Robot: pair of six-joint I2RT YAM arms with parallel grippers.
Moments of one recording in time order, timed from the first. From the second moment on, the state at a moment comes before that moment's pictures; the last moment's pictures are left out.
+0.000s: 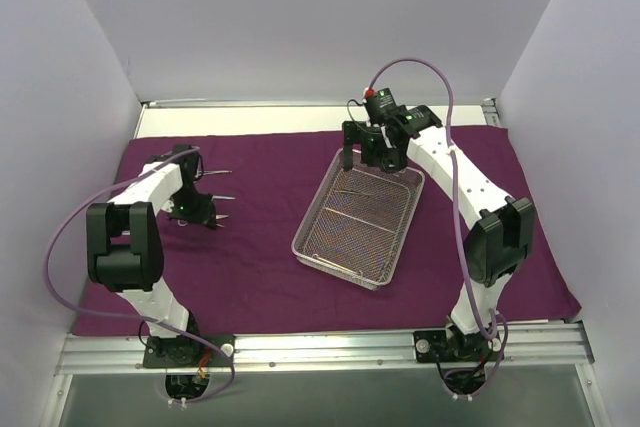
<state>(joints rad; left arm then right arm) -0.01 1.72 1.18 -0.98 -0.08 -1.41 0.47 1.78 1.72 -0.95 0.03 0.41</state>
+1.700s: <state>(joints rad) 0.06 1.79 1.13 -0.96 -0.05 -1.40 0.44 1.83 1.71 -0.95 0.00 0.40</state>
